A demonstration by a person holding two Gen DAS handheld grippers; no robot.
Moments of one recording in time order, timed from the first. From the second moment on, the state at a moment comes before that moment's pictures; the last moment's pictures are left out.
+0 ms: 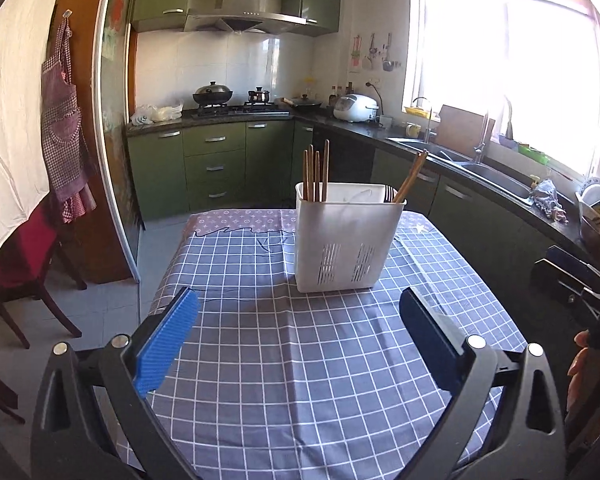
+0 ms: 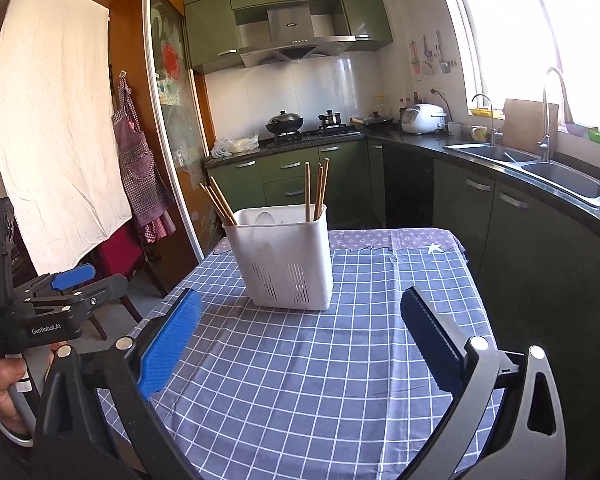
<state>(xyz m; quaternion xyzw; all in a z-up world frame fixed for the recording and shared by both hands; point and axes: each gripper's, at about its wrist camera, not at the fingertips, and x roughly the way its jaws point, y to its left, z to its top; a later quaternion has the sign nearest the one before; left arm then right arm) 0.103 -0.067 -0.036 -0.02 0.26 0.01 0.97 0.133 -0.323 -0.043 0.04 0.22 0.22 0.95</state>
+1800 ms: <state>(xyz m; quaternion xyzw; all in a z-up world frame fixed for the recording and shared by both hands) 0.053 -0.057 -0.029 -0.02 0.25 0.04 0.97 0.090 -0.293 -0.028 0.00 0.20 0.22 0.96</state>
